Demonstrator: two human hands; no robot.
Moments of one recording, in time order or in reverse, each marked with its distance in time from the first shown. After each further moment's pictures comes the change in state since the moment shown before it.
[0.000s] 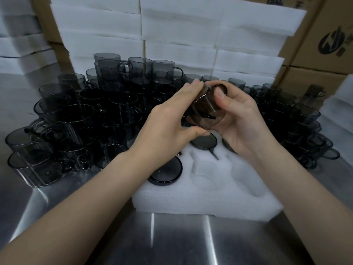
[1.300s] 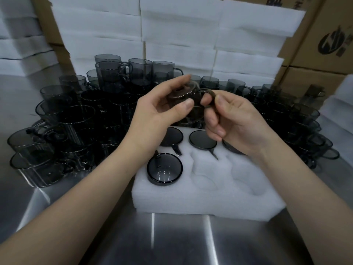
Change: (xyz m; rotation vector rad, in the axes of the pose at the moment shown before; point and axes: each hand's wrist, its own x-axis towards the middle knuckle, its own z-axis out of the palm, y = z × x) left_hand 0.004 -0.003 -0.012 -0.799 0.115 -0.271; right_hand 0.003 0.004 -0.013 -0.022 -0.308 0.063
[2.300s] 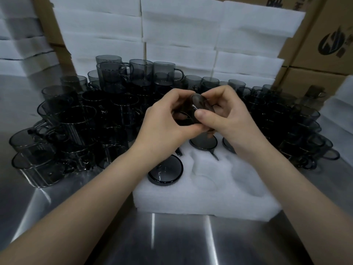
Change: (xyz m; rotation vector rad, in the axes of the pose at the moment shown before) left_hand -0.005 -0.002 0.010 0.407 0.016 0.035; right_hand -0.002 0.004 0.015 -0.501 0.357 -0.063
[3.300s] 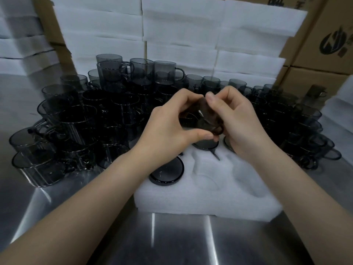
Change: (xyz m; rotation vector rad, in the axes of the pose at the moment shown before) left_hand -0.001 0.000 0.000 0.132 -0.095 0.078; right_hand 0.006 0.005 -0.002 0.128 0.115 0.095
